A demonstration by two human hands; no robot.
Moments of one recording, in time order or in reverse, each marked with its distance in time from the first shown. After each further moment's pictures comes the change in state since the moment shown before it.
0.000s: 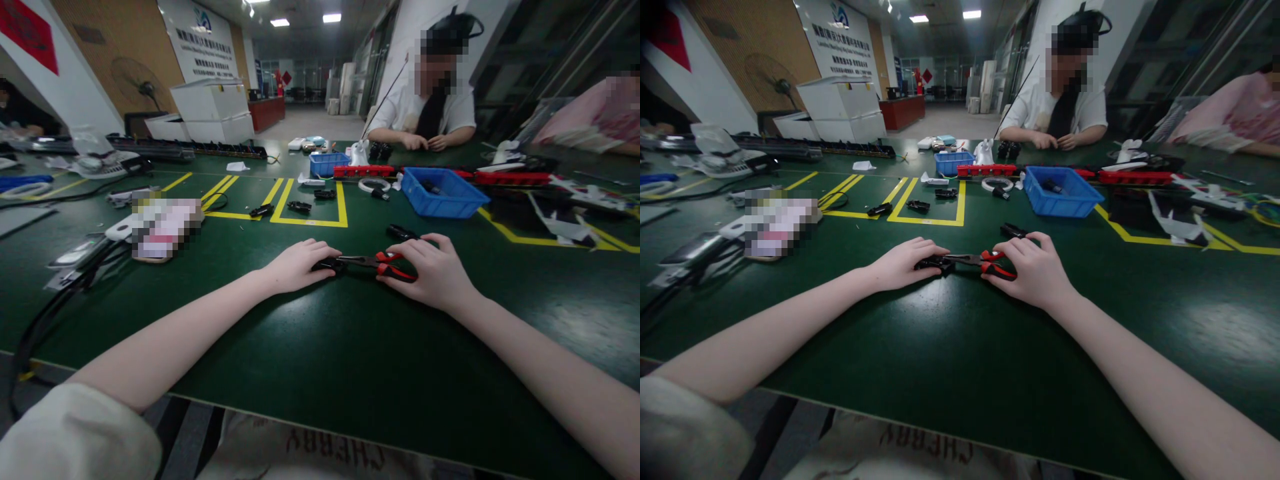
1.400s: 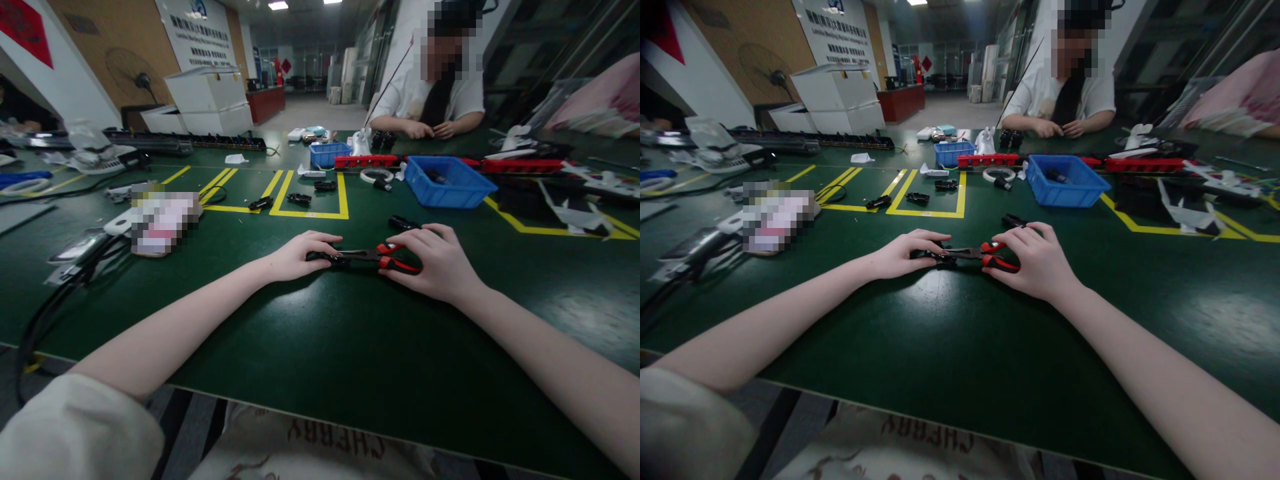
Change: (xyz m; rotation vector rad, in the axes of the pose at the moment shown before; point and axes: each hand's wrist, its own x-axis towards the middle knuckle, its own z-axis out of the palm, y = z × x) left_hand -0.001 -0.010 0.001 -0.298 0.027 -0.004; right_hand -0.001 0.001 0.000 0.079 -0.004 0.018
